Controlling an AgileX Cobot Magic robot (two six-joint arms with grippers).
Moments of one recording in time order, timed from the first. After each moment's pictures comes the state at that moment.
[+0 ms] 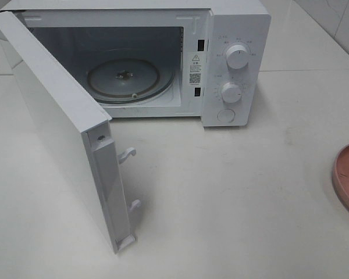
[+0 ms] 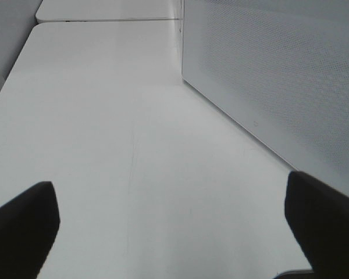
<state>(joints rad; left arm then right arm) 0.05 -0.01 -0.52 -0.09 1.09 0.08 0.21 0.06 -0.50 -0.14 1.01 0.14</state>
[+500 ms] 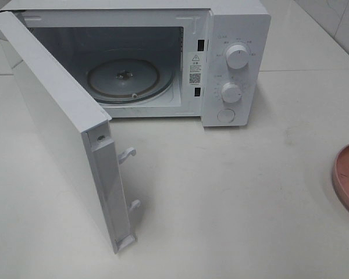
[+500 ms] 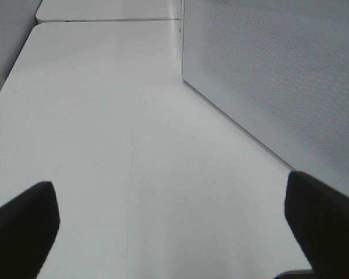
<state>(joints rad) 0.05 -0.01 -0.52 -0.09 1.09 0.08 0.17 0.00 -0.50 -0.14 1.01 0.14</state>
